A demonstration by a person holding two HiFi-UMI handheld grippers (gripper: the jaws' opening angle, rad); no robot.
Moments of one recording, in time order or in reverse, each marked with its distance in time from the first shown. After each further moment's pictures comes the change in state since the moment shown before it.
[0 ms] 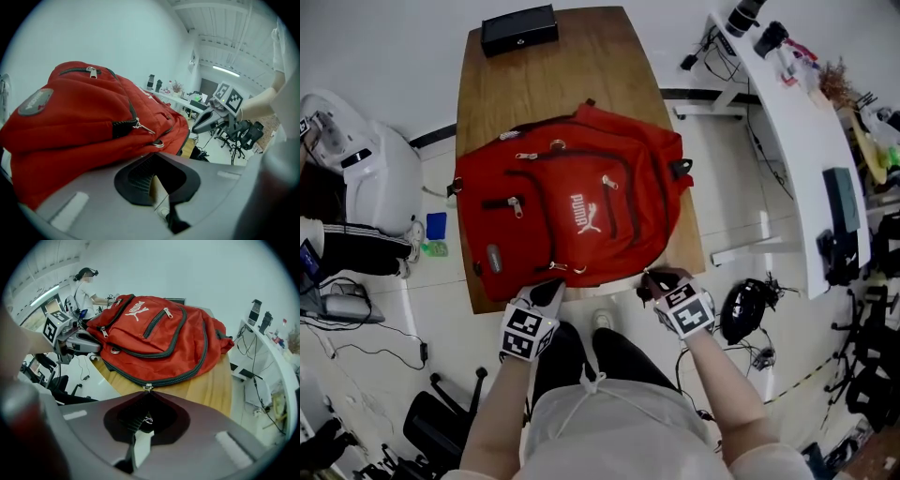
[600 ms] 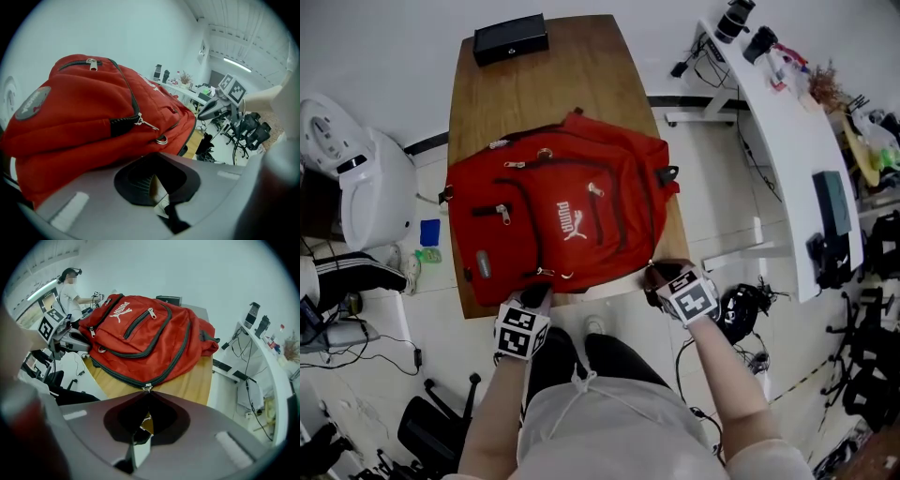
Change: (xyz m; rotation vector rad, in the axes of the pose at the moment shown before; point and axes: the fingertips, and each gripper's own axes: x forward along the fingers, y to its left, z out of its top) left arm 0.005 0.007 -0.008 -0.050 0.126 0.080; right arm -0.013 -0.052 0.001 -0.036 0.053 -0.055
